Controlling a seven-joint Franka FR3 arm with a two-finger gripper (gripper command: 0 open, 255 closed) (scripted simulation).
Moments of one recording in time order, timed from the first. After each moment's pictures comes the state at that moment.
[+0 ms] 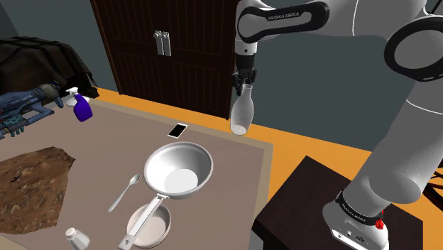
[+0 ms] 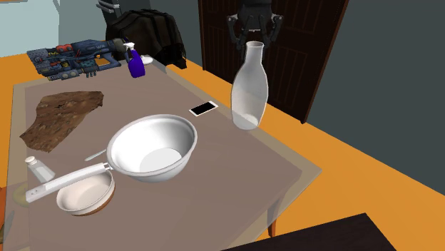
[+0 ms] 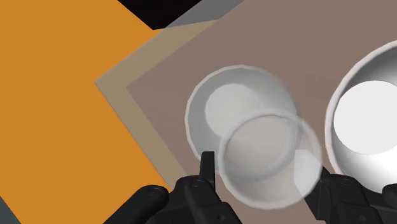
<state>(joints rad) 0.02 0.12 -0.01 -1.69 0.01 1.70 0.11</state>
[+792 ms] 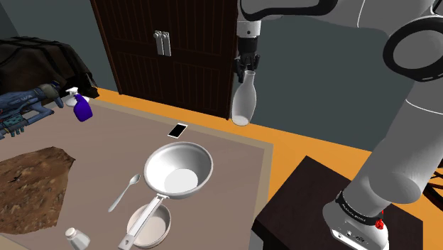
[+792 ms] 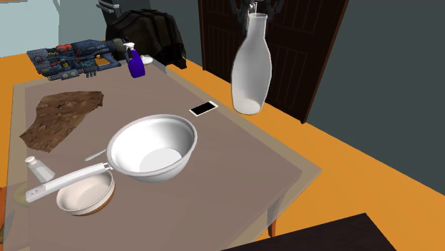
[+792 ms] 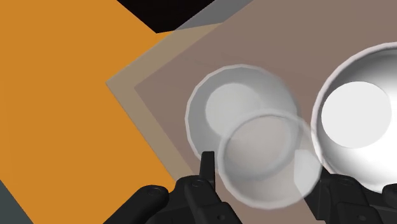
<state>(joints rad) 0.02 0.13 -0.01 -1.53 0.01 1.54 0.11</state>
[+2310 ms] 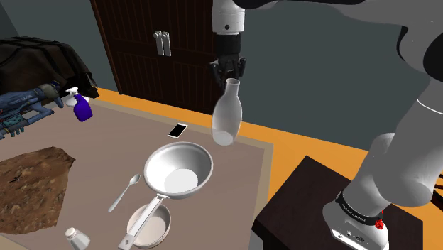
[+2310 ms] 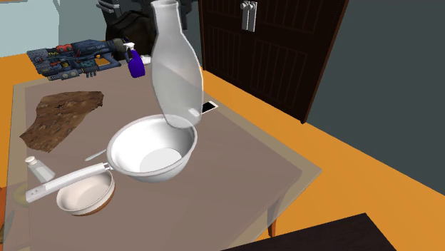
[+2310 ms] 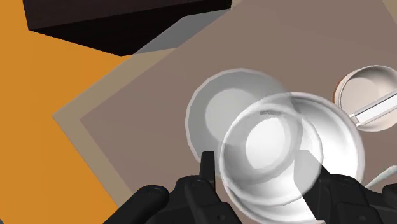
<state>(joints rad) 0.21 0.03 0.15 -1.56 0.05 1.48 0.47</state>
